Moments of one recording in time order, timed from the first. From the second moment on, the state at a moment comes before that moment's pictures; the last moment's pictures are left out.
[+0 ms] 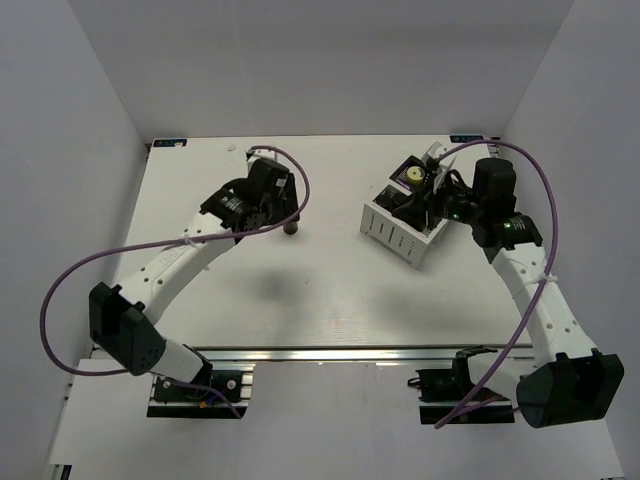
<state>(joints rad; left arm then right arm) -0.63 1.42 1.36 -0.71 -0.42 -0.52 0.17 1.15 1.12 -0.40 -0.80 -0.25</state>
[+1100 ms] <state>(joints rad) -0.50 1.90 1.67 -0.68 -0.23 -0.34 0.19 1.09 1.02 -0.37 -0.77 -0.20</state>
